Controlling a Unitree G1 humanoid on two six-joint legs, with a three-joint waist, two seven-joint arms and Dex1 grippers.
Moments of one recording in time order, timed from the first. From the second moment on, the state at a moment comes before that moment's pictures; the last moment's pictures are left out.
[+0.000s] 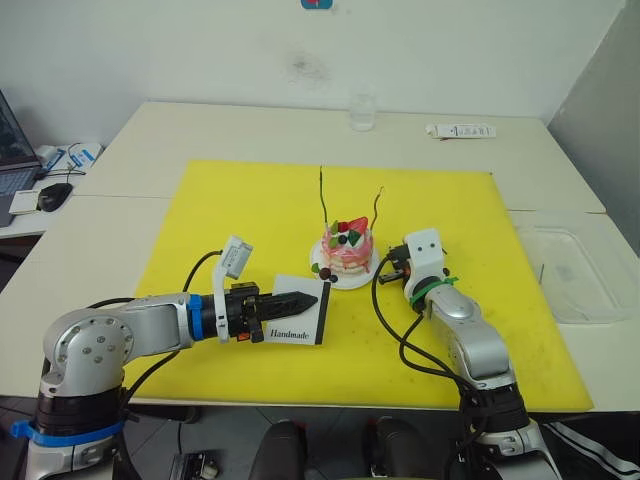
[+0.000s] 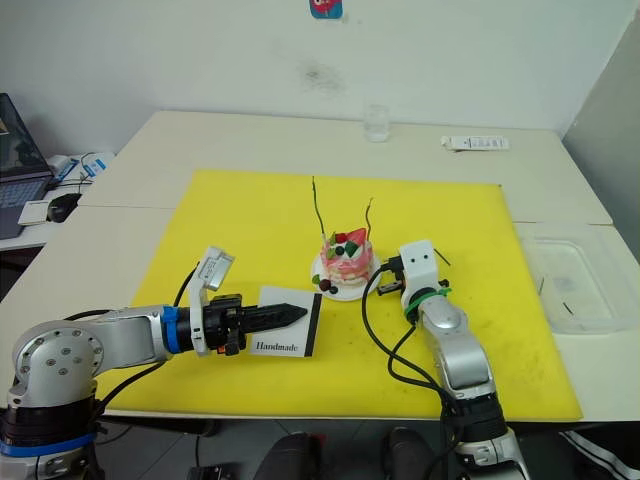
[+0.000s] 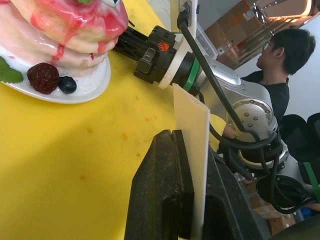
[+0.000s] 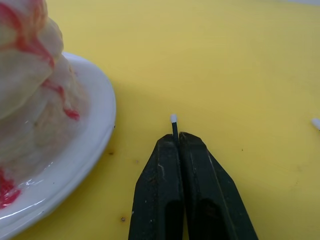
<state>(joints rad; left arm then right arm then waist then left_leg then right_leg) -0.29 0.65 0.24 -0.34 -1.26 1.31 -0.55 -0.32 -0.06 0.10 -0.14 -0.01 0.62 0.14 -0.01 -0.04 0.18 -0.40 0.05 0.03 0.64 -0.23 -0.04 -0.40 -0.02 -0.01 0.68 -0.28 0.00</state>
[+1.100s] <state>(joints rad) -0.28 0.64 0.20 -0.34 -1.30 1.30 -0.53 -0.03 -0.30 0.06 -0.55 0.17 0.80 0.33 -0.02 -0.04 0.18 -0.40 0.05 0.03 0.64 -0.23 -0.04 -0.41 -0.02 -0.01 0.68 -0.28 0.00</state>
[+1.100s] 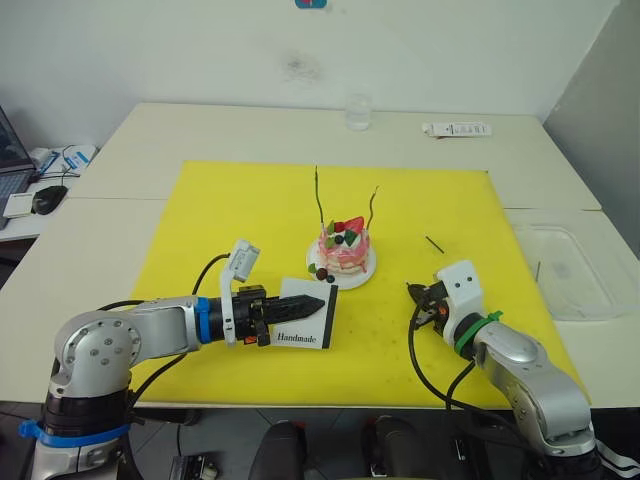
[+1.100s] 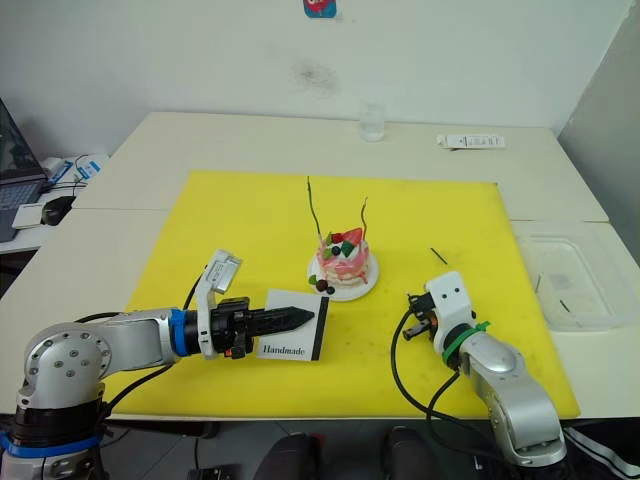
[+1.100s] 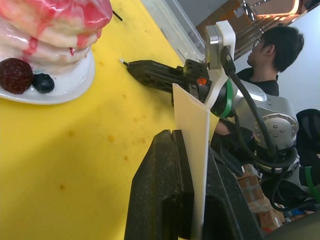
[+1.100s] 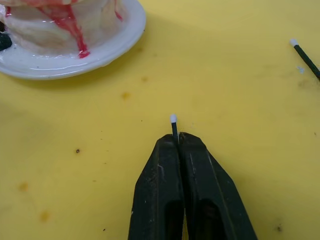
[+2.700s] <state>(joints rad) -0.32 0.58 0.19 -0.34 -1.30 1.27 -0.49 -0.06 -0.34 0.06 -0.55 0.21 0.72 0.36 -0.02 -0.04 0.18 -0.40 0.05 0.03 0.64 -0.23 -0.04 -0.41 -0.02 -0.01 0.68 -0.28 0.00</state>
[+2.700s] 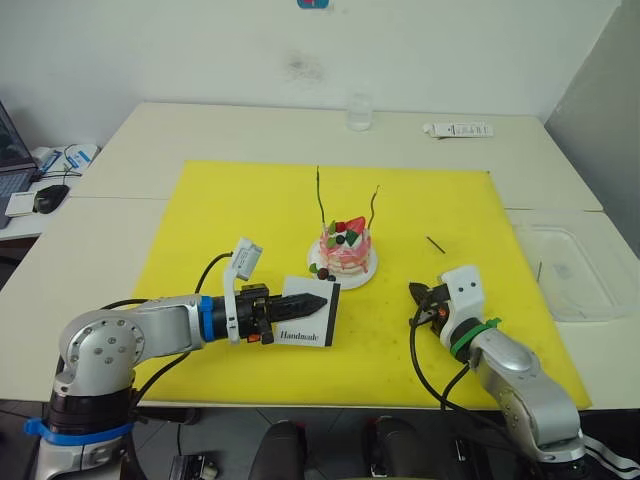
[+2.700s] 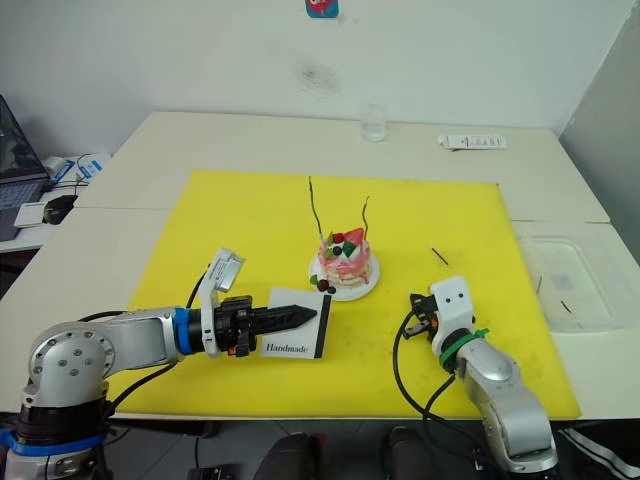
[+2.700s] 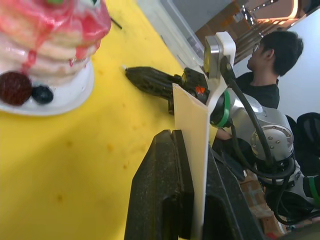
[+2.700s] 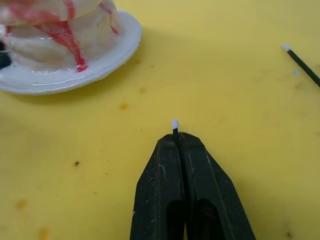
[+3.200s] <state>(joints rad) -0.41 0.46 0.08 -0.30 -1.18 1.19 -0.42 -0.26 -0.66 0.11 -0.74 0.38 0.77 0.68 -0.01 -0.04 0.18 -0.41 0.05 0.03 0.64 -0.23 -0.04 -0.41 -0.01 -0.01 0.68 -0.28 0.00</state>
